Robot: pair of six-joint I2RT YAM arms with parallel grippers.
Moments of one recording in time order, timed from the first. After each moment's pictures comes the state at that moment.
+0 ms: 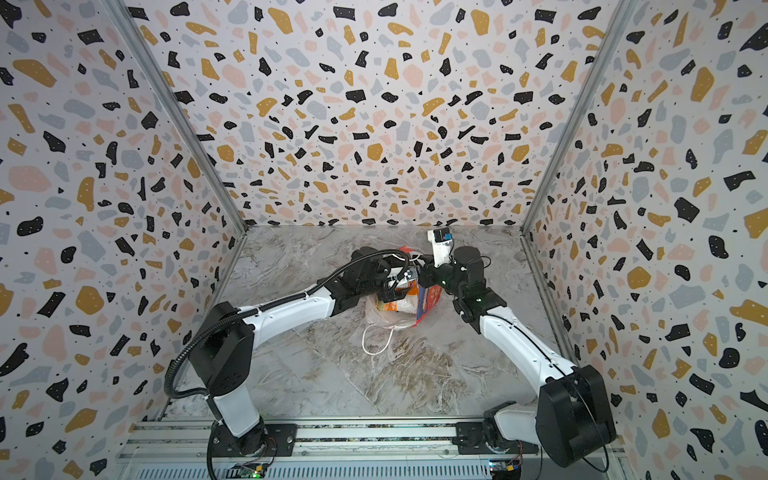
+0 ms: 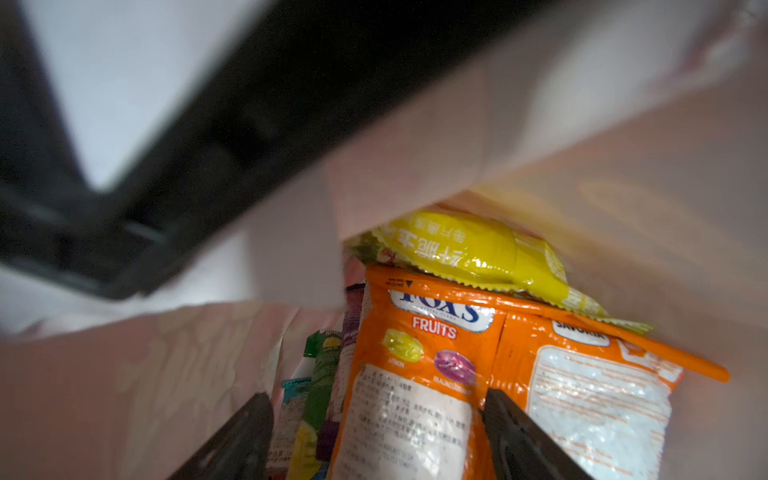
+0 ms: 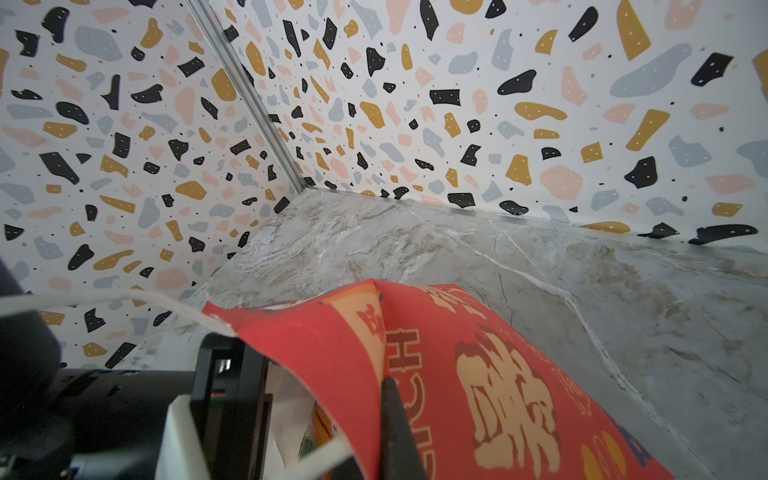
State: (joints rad) left arm -0.77 1.82 1.34 -0.05 0.12 0.78; right arm 0.40 1.28 0.91 0.15 -0.35 0.24
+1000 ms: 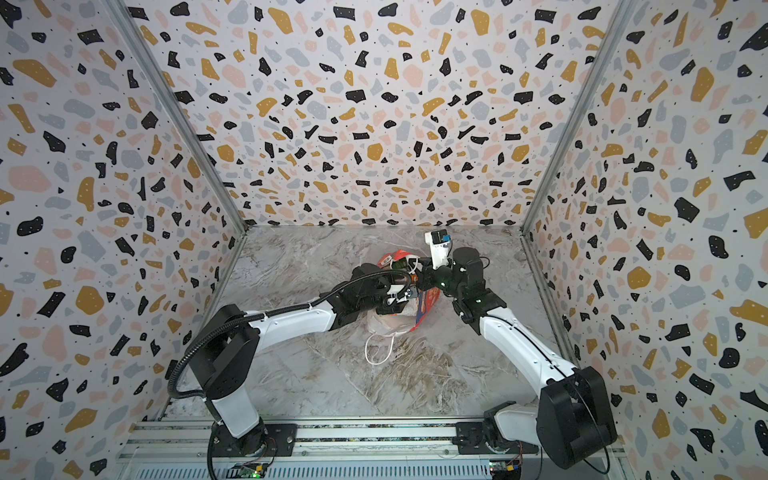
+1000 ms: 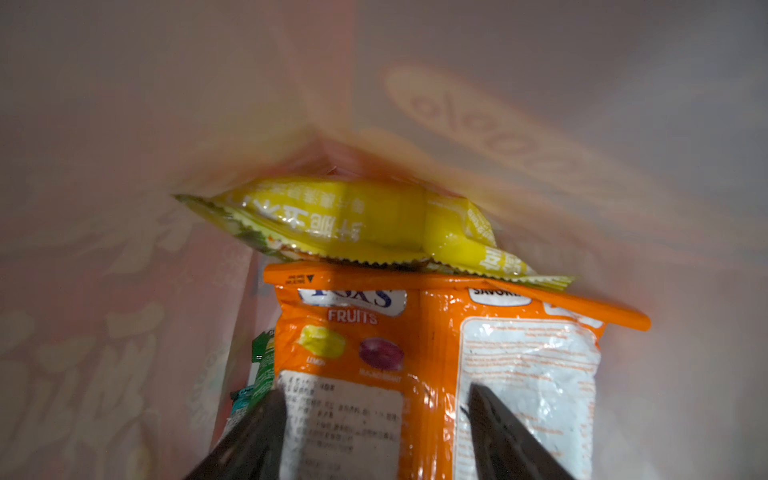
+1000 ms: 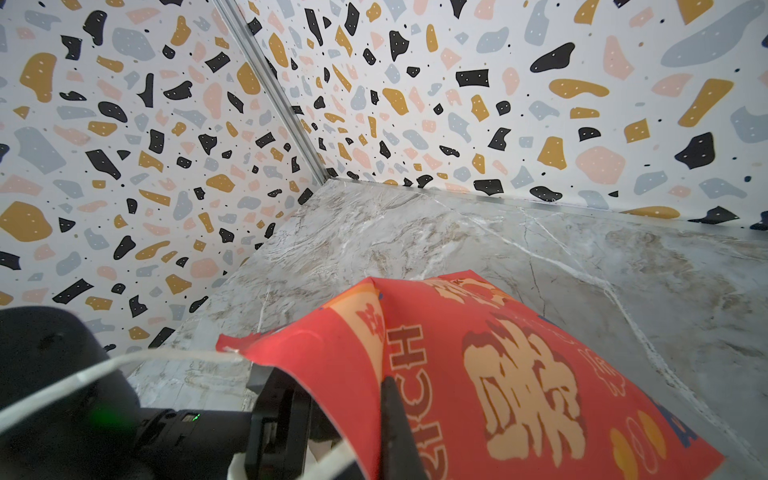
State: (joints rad) left arm -0.79 1.78 1.15 0.10 0.08 0.84; right arm 0.40 1.27 0.90 0.13 -0.42 0.28
